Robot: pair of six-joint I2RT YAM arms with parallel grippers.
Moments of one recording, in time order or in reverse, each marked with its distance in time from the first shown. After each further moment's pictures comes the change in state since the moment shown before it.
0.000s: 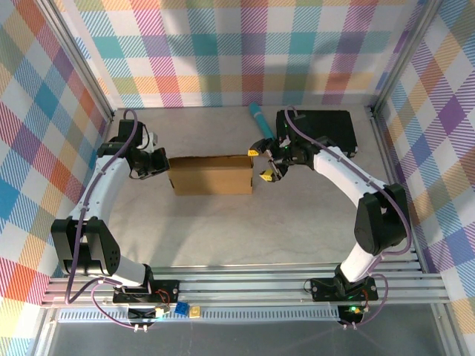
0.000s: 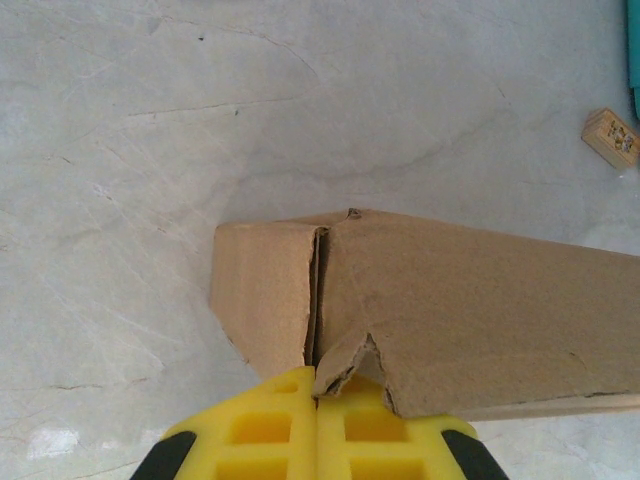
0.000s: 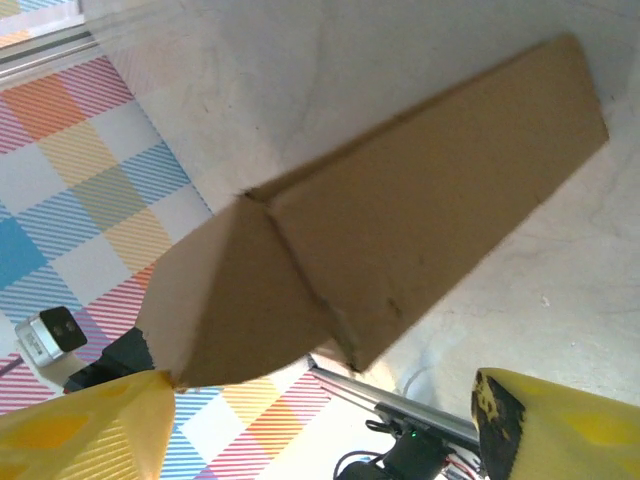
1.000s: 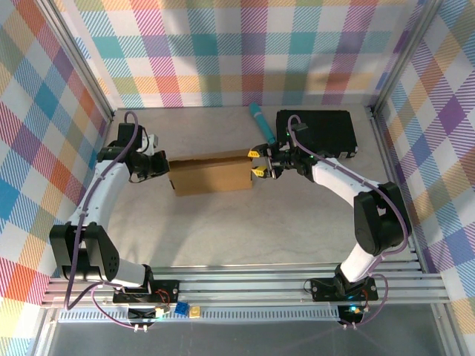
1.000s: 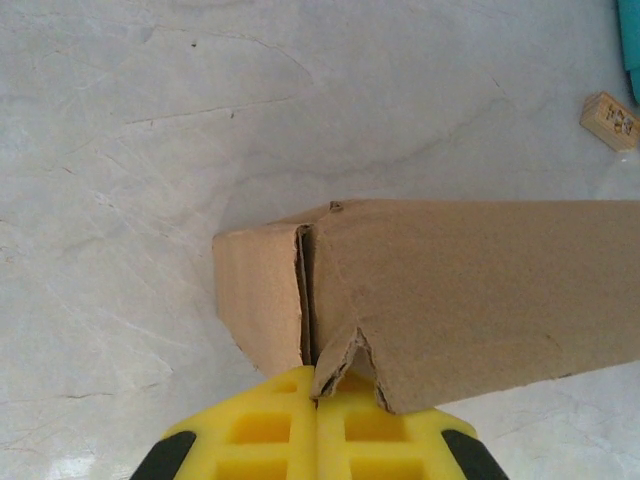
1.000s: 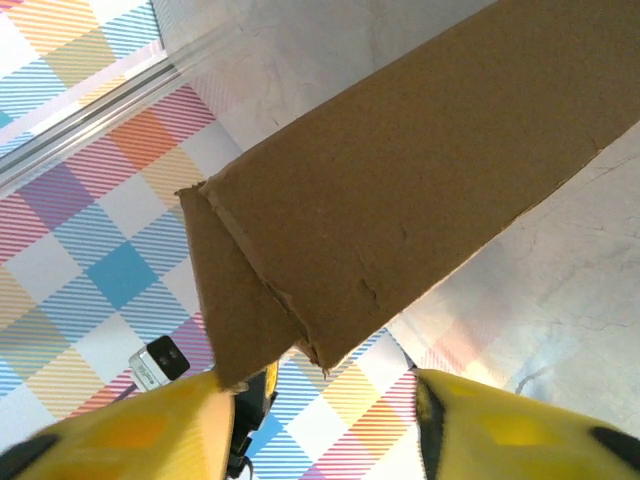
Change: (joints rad) left arm -0.004 -0.050 -0.061 0.041 0.002 0.057; right arm 0.000 -0.004 -0.189 0.420 -0.049 0.317
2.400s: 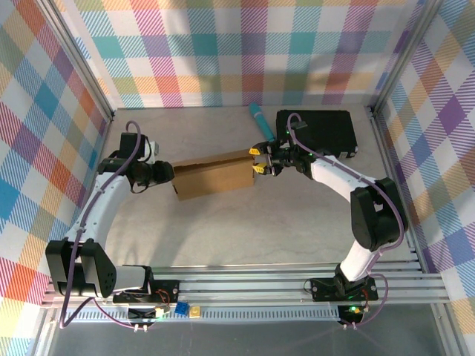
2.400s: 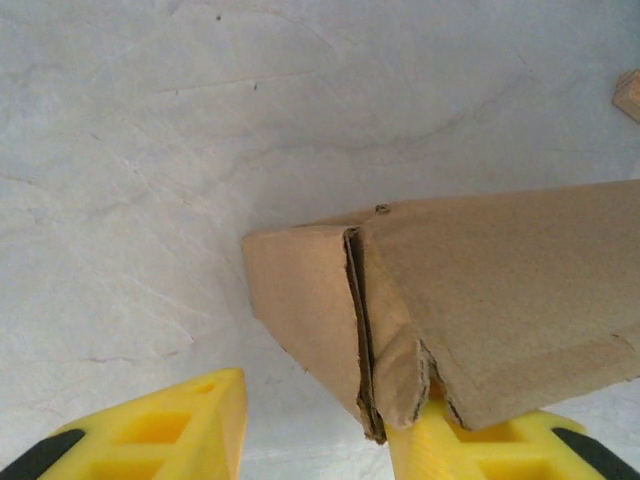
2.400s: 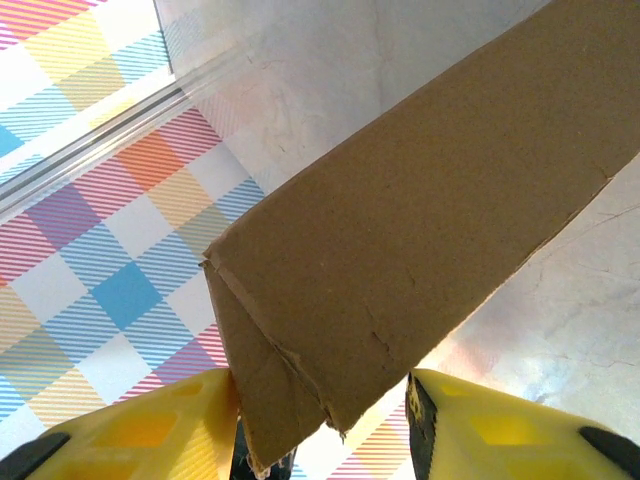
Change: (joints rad) left arm -0.046 -0.110 -0.103 0.016 -0.067 -0.036; right arm -0.008 0.043 0.027 0.012 0.026 -0.015
